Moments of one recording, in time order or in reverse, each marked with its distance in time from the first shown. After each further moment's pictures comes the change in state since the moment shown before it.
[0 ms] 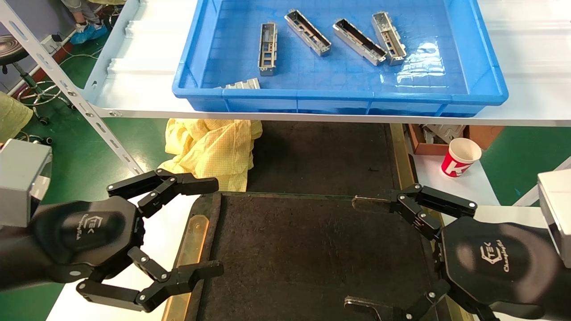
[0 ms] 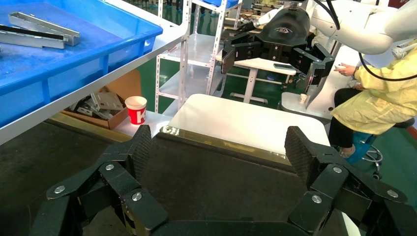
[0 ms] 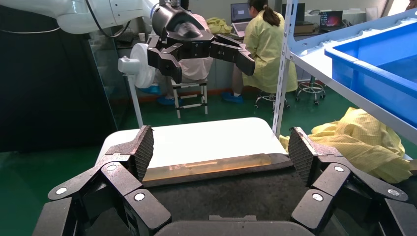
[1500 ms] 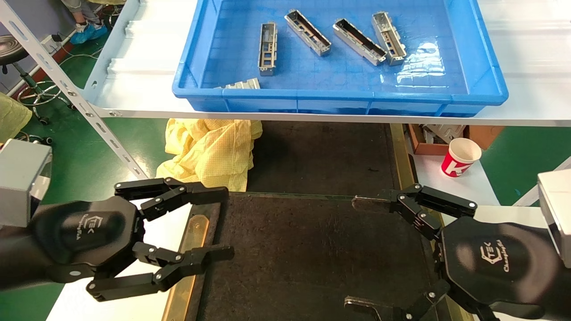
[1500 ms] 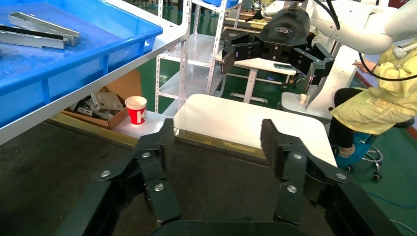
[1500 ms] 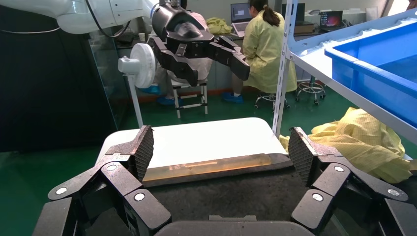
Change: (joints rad) left arm 0.000 0.000 0.000 0.000 0.000 0.000 0.000; right arm 0.000 0.000 0.000 0.000 0.000 0.000 0.000
